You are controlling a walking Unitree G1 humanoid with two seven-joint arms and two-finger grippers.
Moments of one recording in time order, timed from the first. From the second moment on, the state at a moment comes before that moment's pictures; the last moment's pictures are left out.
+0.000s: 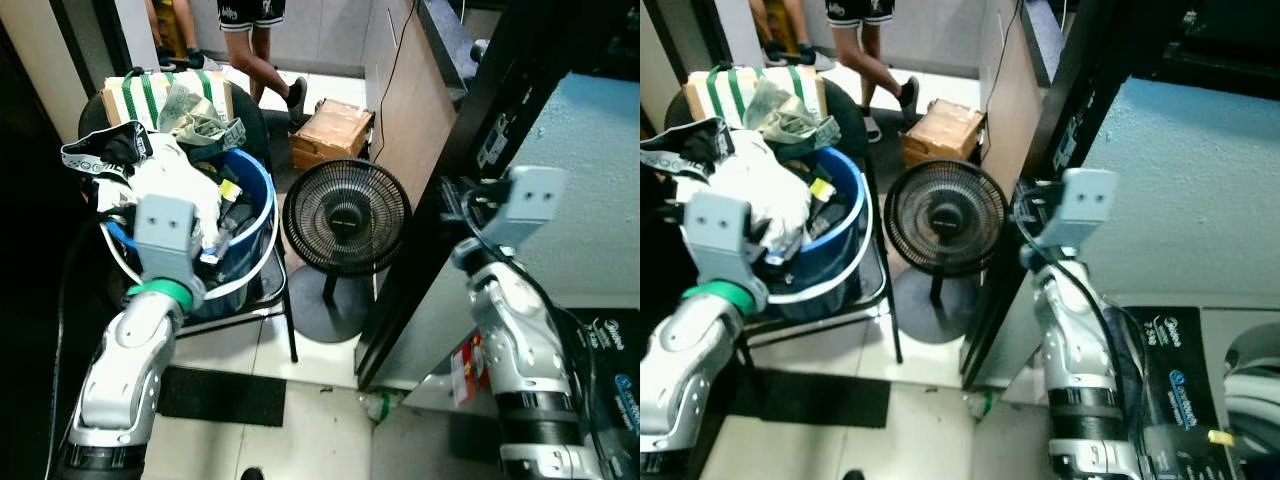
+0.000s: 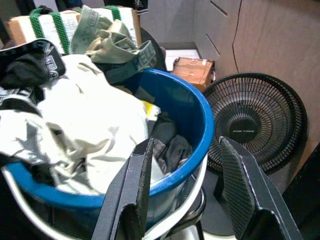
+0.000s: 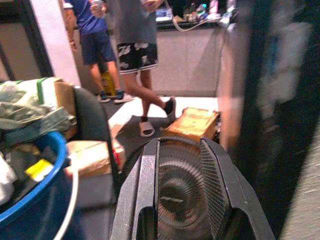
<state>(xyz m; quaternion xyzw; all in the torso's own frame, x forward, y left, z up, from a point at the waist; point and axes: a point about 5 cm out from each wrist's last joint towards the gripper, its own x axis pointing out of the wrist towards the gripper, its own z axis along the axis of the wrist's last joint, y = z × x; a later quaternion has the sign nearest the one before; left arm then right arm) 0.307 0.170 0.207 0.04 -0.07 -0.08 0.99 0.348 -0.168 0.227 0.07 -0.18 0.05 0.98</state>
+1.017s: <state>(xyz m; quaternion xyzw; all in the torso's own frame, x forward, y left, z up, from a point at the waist) 0.306 0.167 0.214 -0.01 -0.10 -0.05 0.99 0.345 -0.154 0.219 0.08 -0.16 0.08 0.98</state>
